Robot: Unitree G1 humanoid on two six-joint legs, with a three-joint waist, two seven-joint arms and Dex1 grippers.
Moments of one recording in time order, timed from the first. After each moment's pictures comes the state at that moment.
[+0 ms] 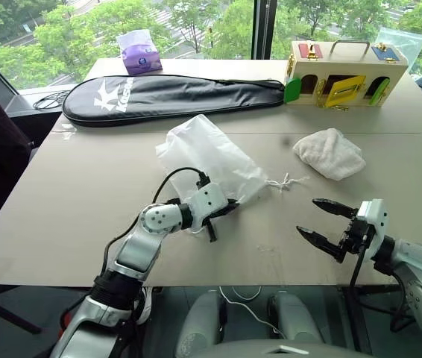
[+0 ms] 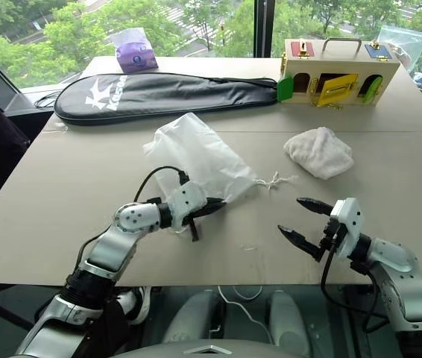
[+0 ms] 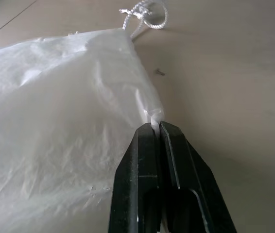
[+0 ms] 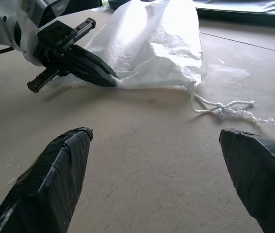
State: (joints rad) left arm -0.29 0.46 -0.21 -0.05 -0.09 0.23 -0.85; right arm 0.11 -0.55 -0.09 -0.22 0.49 0.11 0.95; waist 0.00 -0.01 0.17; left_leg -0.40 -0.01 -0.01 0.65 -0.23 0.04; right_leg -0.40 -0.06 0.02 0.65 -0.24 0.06
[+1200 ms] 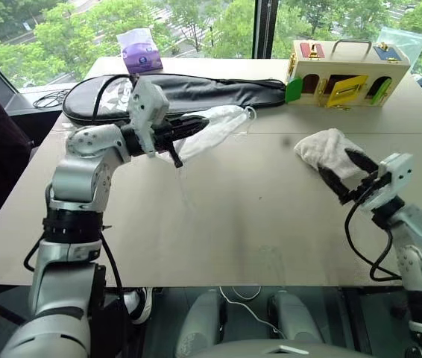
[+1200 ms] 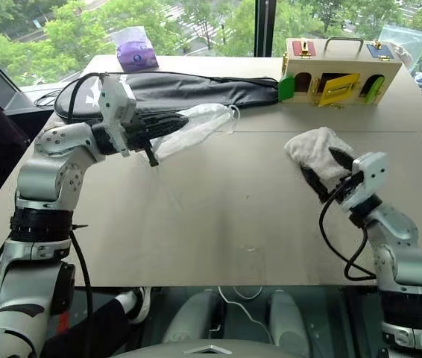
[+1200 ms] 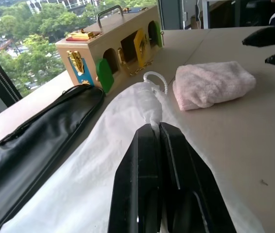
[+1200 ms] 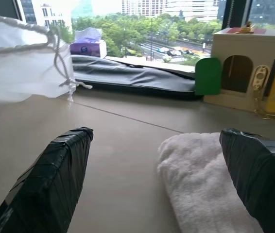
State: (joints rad) left arm -0.74 0.65 0.01 0.12 -0.33 0.29 -1.01; right arm -0.20 -0.45 -0.24 -0.07 0.44 0.14 0.58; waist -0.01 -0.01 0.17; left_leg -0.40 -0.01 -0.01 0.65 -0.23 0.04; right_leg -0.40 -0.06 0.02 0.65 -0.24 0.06
